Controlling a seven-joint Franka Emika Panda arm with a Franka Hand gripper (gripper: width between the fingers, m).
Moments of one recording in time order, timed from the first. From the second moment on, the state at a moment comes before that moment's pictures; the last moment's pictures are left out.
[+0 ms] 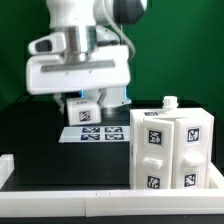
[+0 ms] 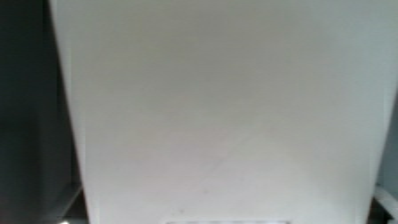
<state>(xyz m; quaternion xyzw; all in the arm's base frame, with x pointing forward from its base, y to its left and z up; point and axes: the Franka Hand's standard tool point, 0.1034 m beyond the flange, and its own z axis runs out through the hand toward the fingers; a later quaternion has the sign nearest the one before) 0.451 -0.054 0.111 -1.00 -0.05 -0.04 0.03</state>
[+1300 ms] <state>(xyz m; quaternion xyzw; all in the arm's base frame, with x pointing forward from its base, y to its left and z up) 0.546 0.031 0.180 -1.00 -0.02 -0.01 0.05</state>
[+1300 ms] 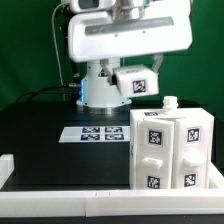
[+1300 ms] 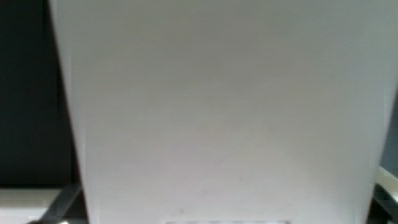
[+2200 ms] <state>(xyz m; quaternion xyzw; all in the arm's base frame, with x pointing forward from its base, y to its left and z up) 0.586 0.071 0.173 -1.00 -0.05 -0.03 0.06</state>
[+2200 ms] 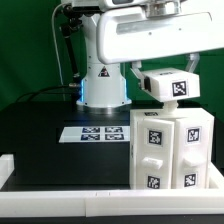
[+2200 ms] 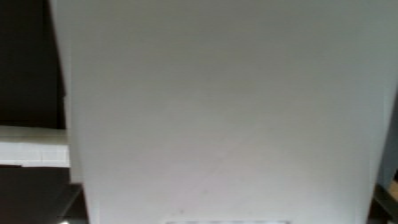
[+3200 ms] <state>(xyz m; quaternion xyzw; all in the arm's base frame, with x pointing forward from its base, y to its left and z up) 0.597 0.075 0.151 -1.00 -0.06 -0.04 0.05</state>
